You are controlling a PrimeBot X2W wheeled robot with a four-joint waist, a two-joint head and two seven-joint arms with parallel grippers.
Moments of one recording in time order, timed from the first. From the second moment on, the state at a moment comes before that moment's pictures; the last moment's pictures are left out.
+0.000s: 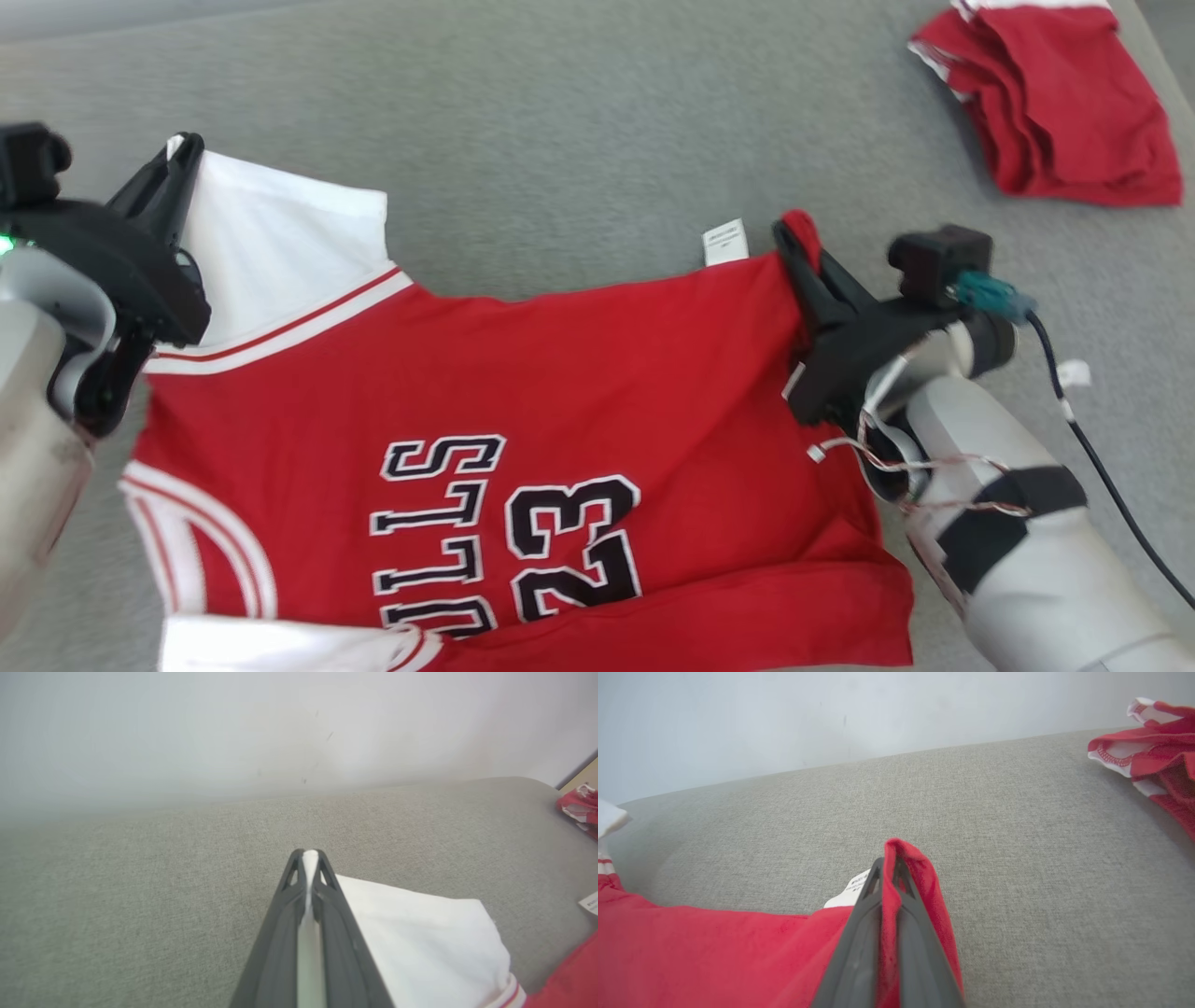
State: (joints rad) left arm -1.07 0.55 -0.84 0.80 -1.04 -0.13 -0.15; right arm -0.79 -0.16 0.47 0.75 0.57 0.13 -0.13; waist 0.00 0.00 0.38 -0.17
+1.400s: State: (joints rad) left arm 0.03 0.40 -0.32 0.10 -0.86 0.03 -0.26; right arm -0.07 -0.38 0.34 0.30 0.76 0.13 -0.25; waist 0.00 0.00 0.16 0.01
